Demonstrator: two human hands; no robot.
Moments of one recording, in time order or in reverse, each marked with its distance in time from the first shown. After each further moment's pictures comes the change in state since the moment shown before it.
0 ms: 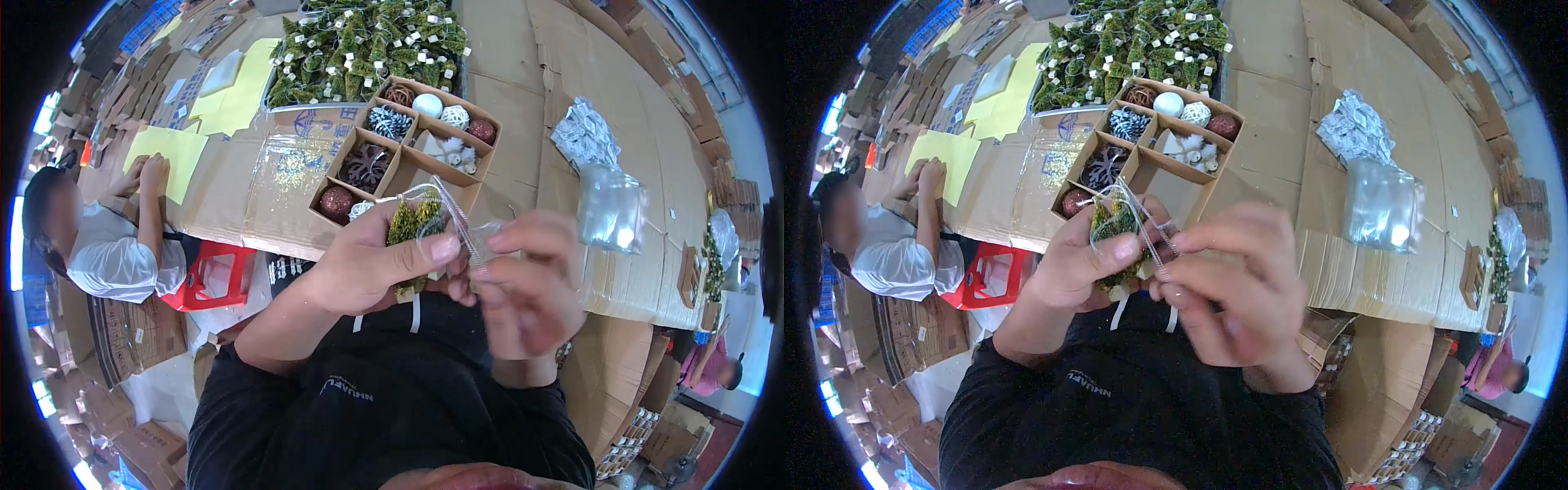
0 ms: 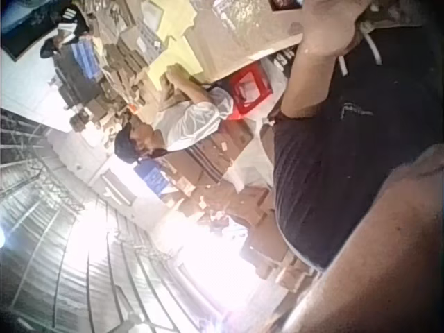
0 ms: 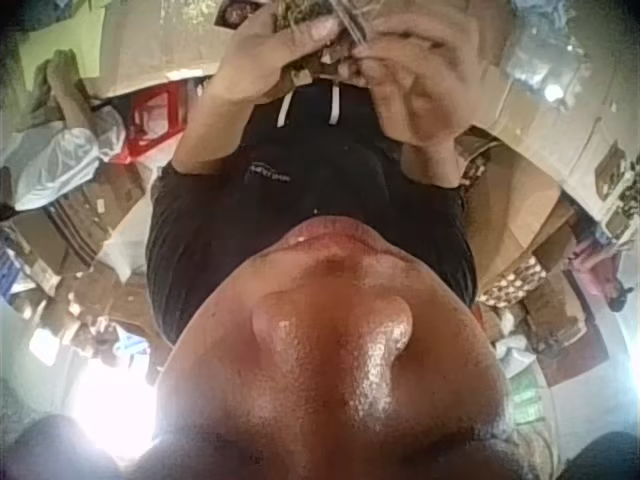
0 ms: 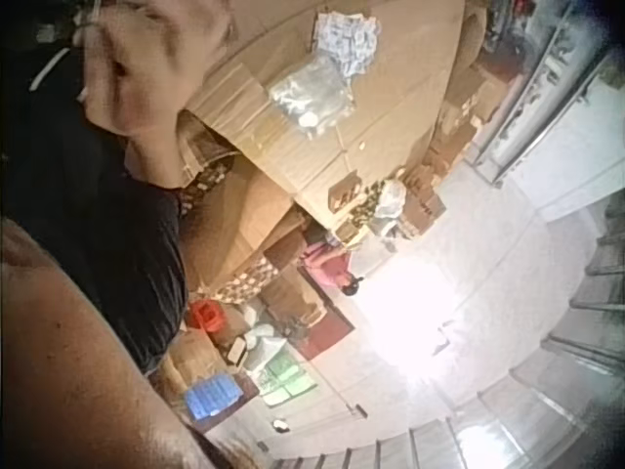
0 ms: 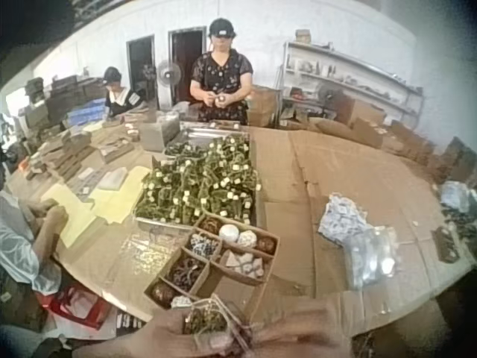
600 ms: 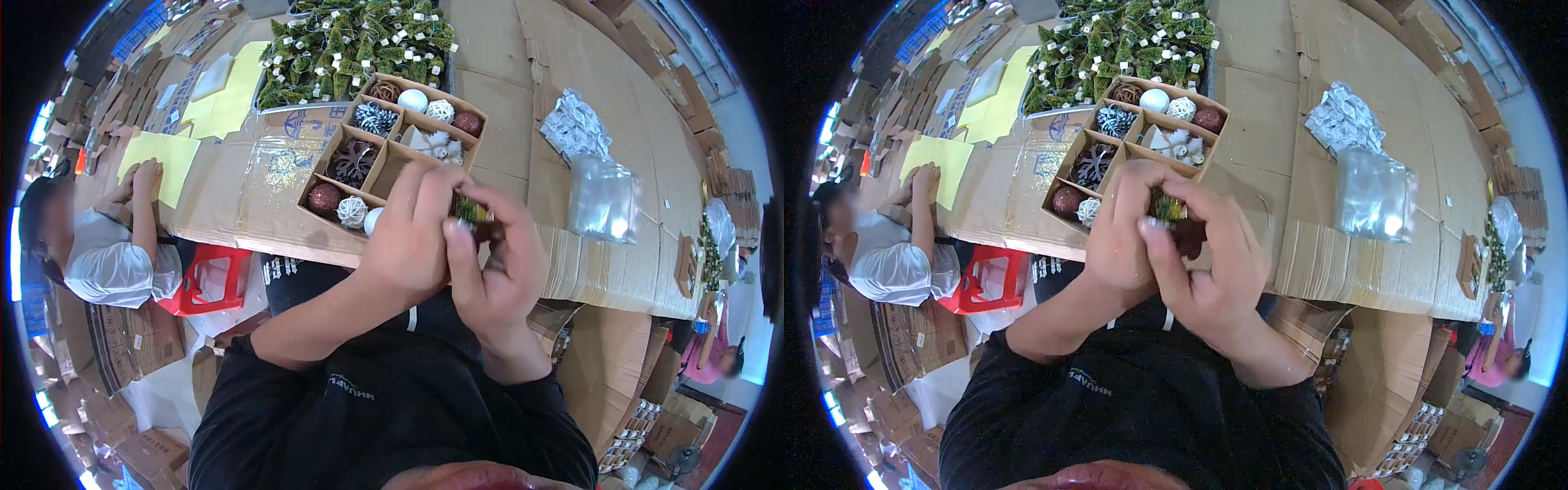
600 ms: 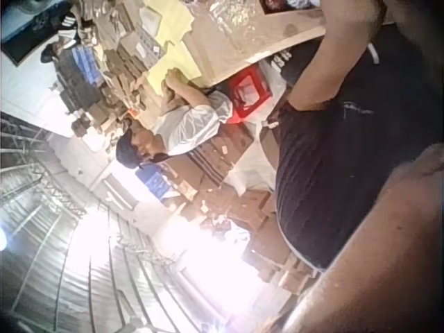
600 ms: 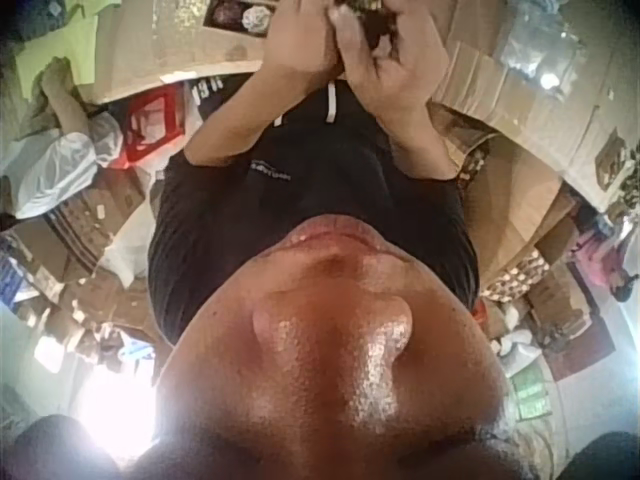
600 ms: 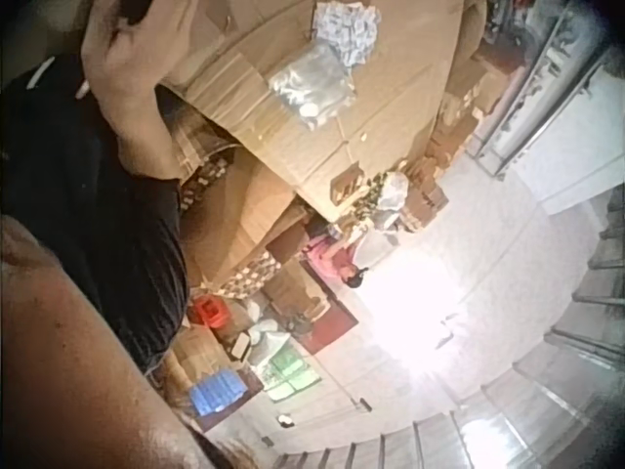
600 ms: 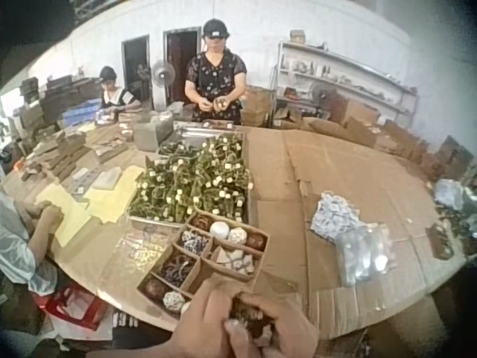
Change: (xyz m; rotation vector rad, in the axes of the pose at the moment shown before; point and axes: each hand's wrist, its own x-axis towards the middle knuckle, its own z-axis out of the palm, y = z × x) left_hand 0.037 -0.040 -0.005 1.539 0.336 0.805; right_hand -0.009 0.000 0.034 0.005 0.201 0.366
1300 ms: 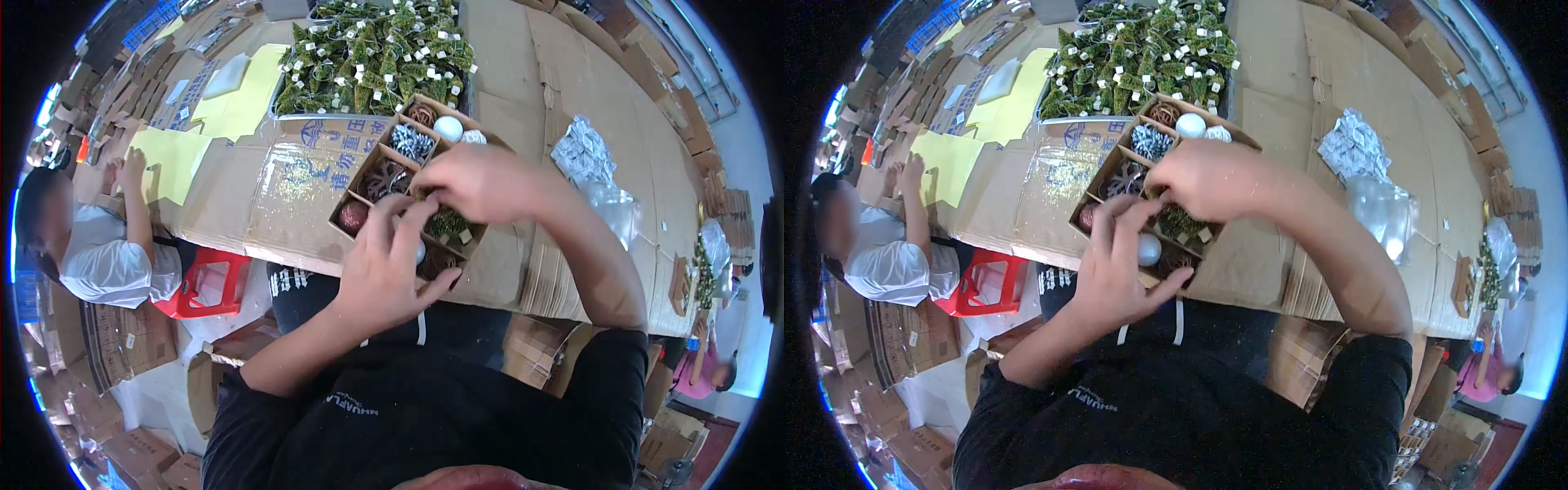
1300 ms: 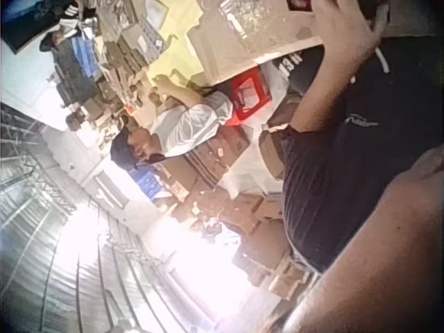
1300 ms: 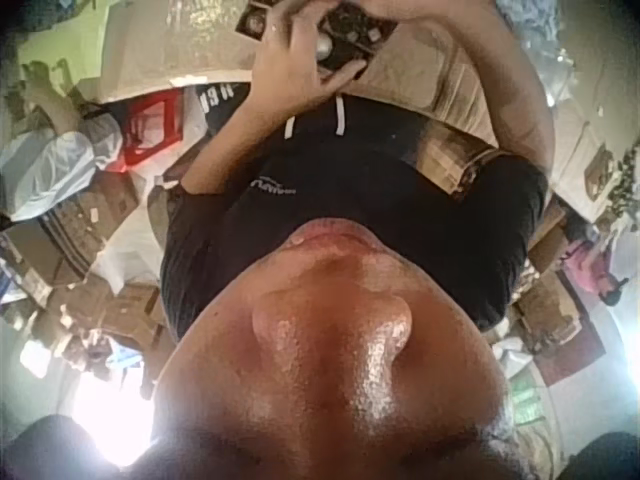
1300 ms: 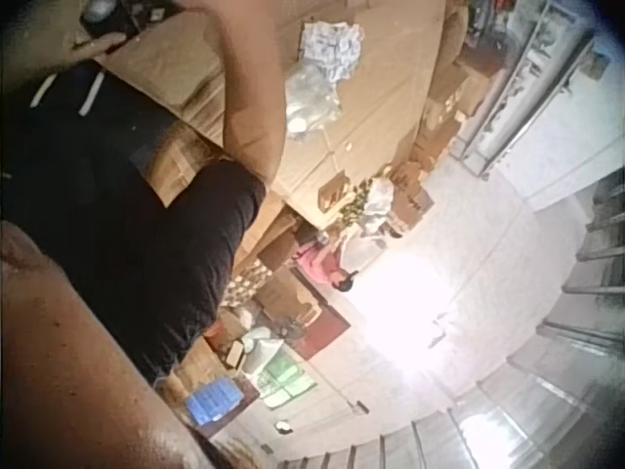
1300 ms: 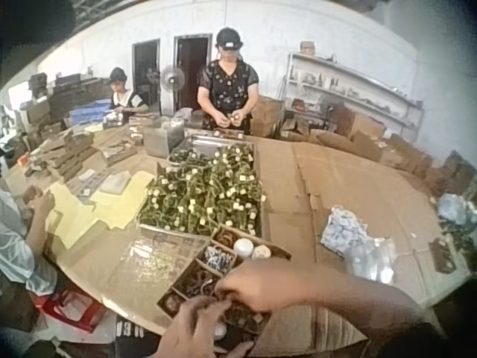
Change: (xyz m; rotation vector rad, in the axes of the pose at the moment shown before) left_hand -0.037 -0.015 -0.038 0.215 -0.124 -0.206; right_hand 0.130 0.051 0.040 -0.384 -1.343 -0.291
